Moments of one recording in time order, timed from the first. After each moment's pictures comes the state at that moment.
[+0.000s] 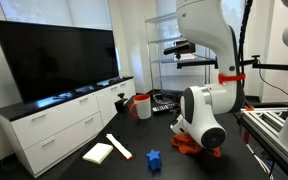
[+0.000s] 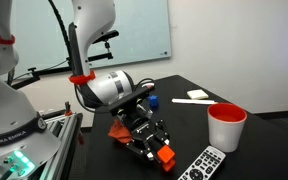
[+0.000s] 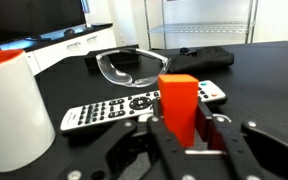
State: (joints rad) arm -0.02 0.58 0.04 -2.55 -1.79 1.70 0.13
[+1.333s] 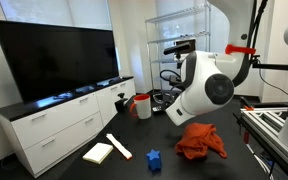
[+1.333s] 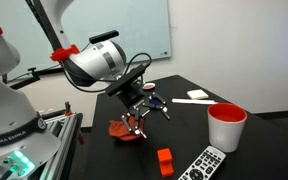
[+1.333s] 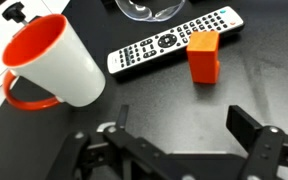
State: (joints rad) arm -0.07 0.20 0.07 -2.68 -1.79 2.22 0.09
